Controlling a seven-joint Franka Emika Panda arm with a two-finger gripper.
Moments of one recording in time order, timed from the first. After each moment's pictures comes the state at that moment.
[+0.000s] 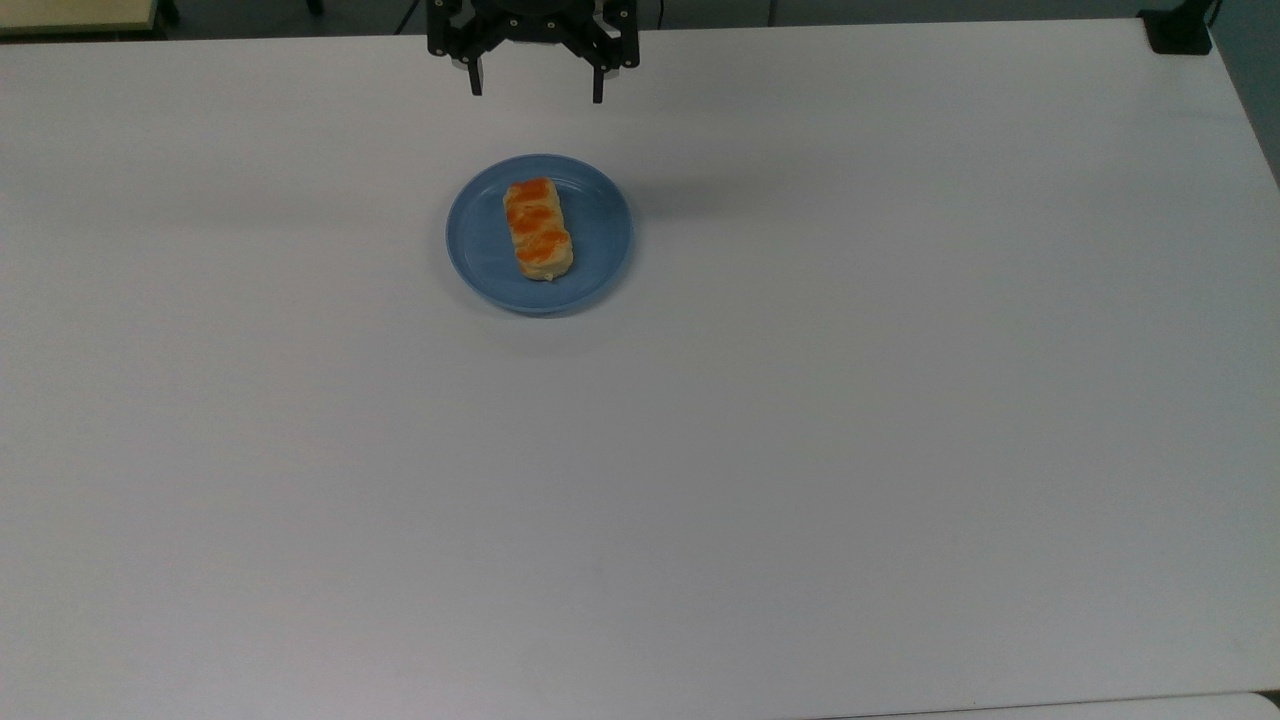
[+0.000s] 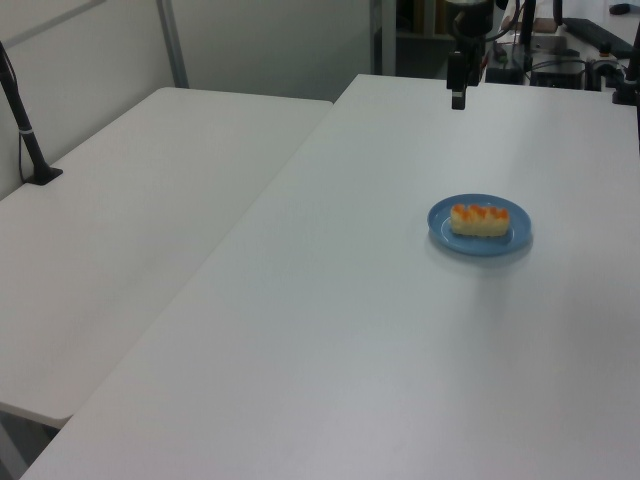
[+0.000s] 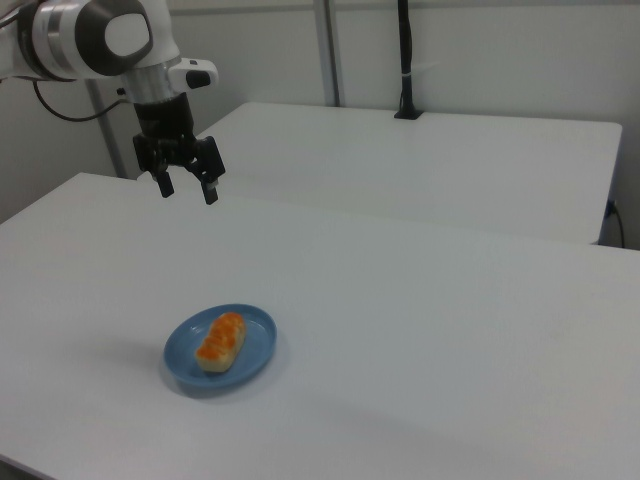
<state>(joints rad) 0.11 0.05 -0.03 -1.62 -0.06 1.65 0.08</state>
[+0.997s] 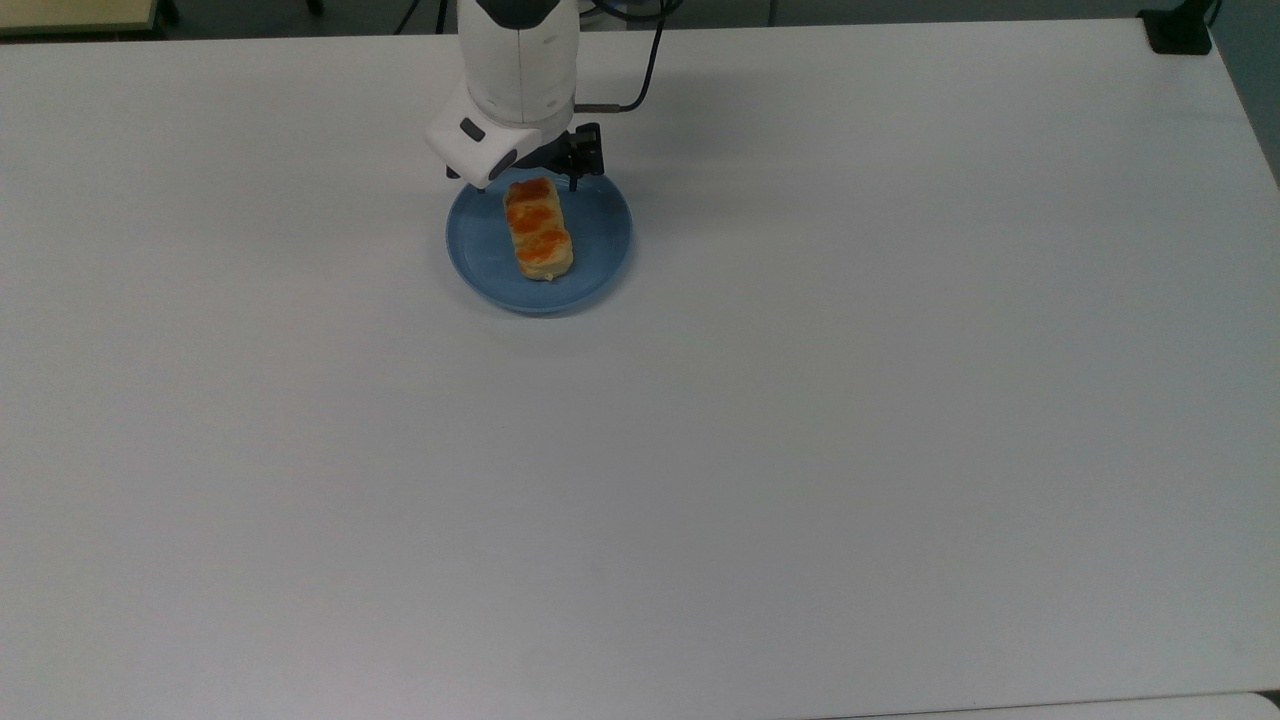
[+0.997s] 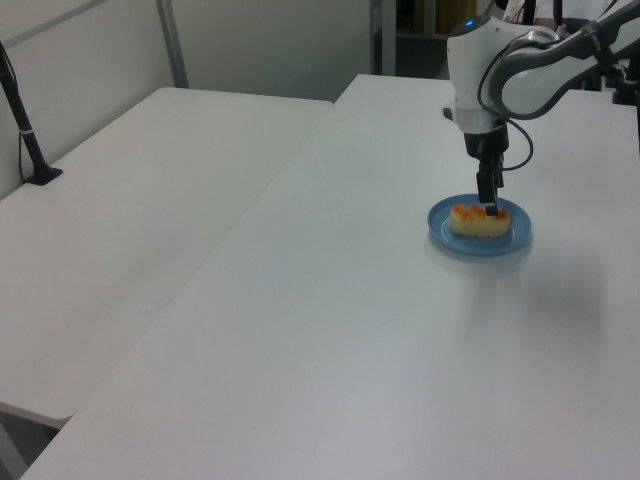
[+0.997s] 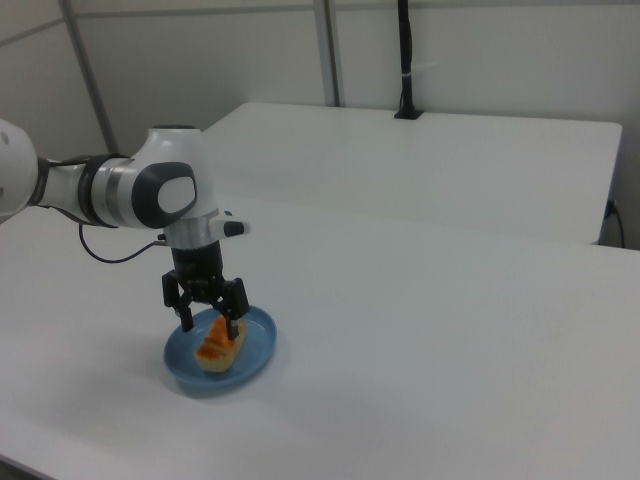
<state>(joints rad) 0.07 0.10 -0.03 -2.10 -0.10 2.00 -0.02</state>
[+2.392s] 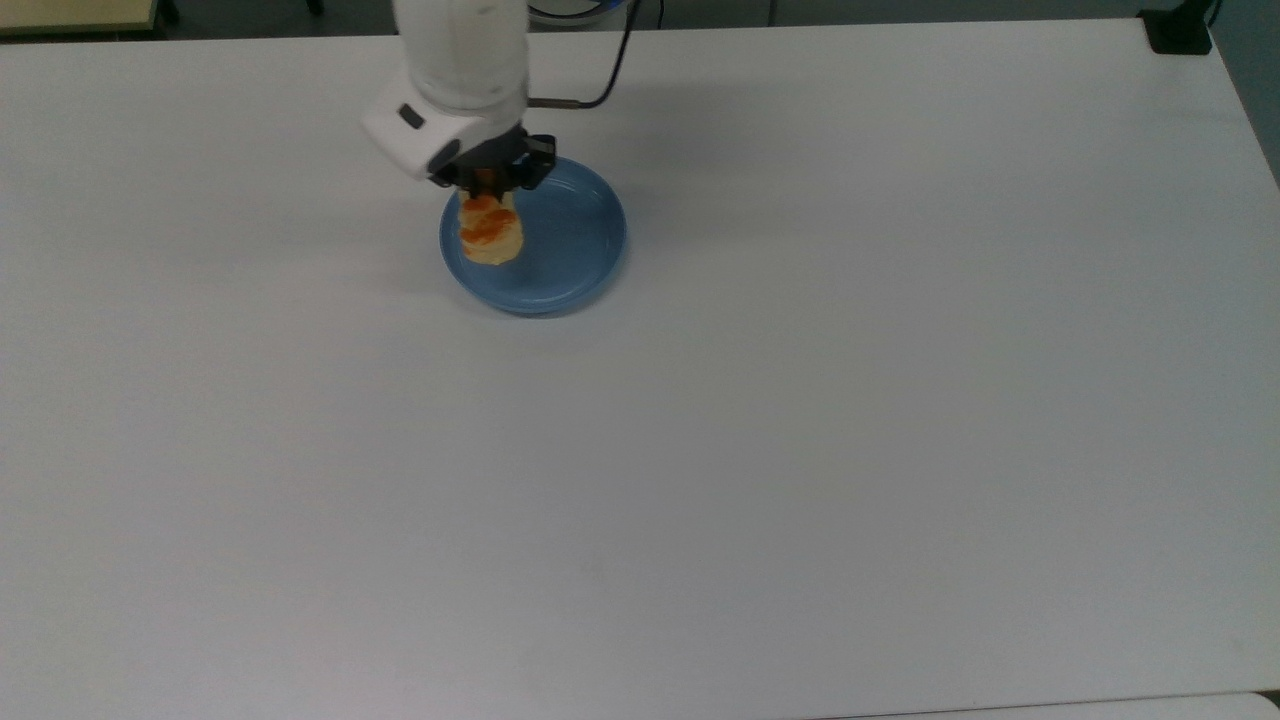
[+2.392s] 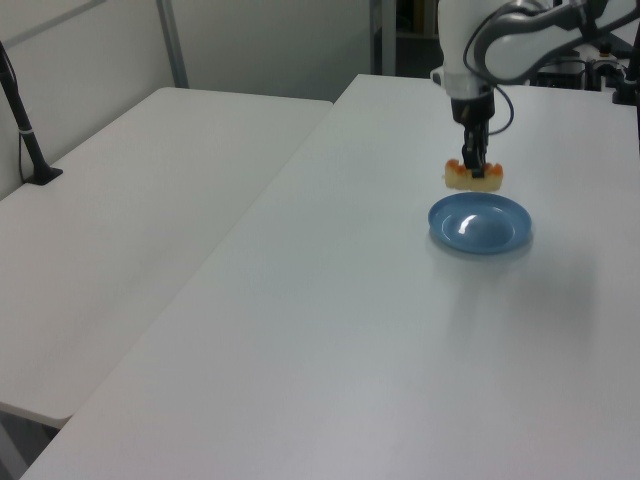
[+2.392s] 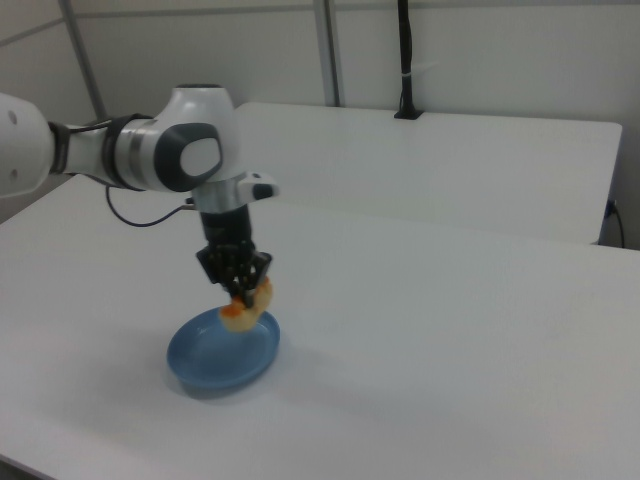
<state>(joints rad) 0.00 0.13 -0.03 -1.93 -0.10 1.92 -0.07</state>
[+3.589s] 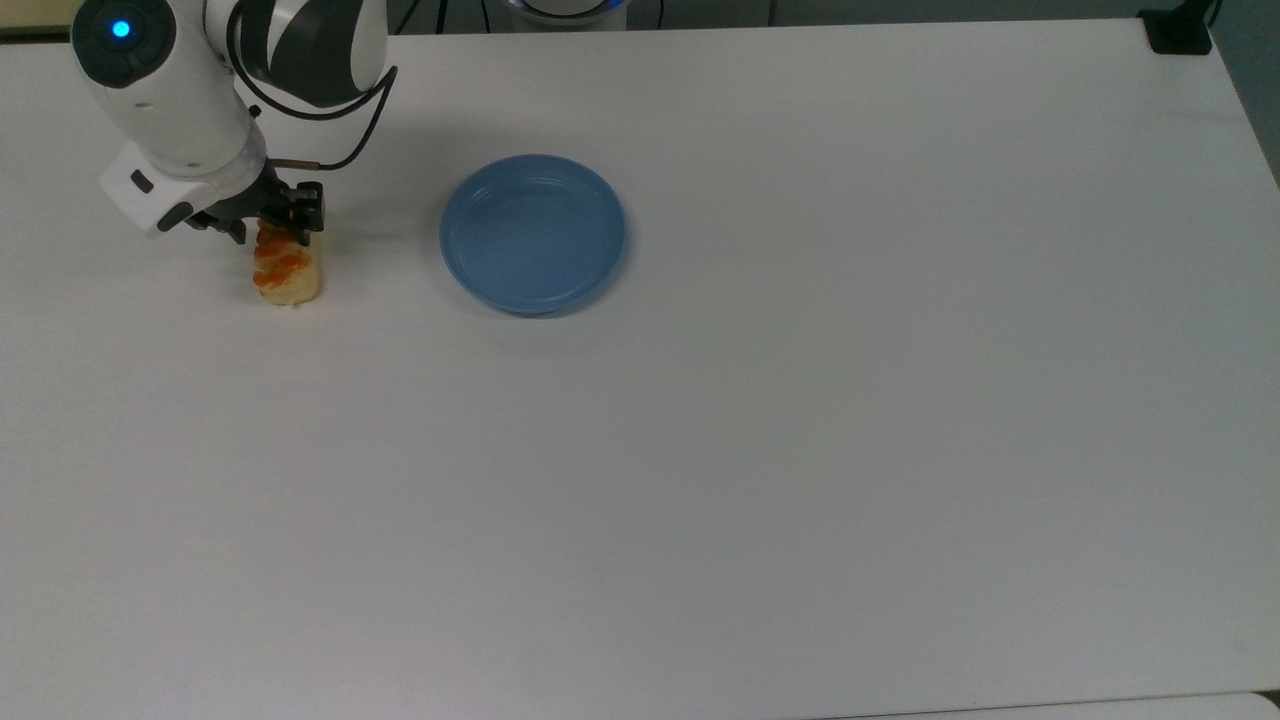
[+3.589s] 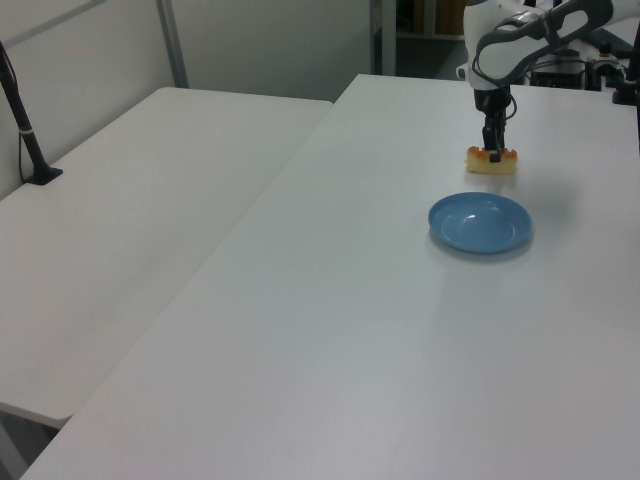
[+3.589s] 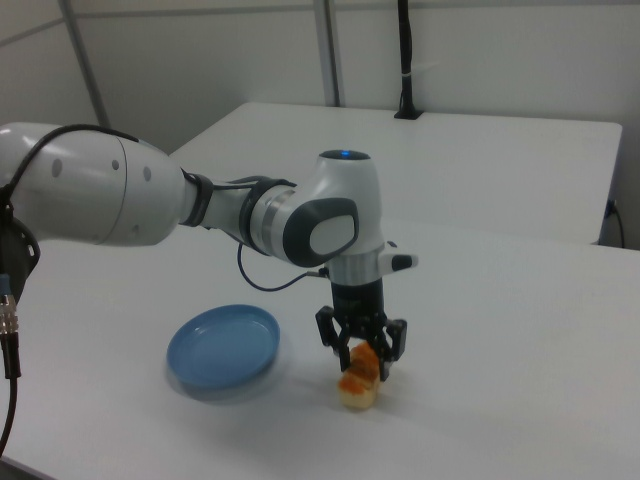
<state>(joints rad) -0.35 0.38 -0.04 -1.78 -0.15 2.05 -0.37</state>
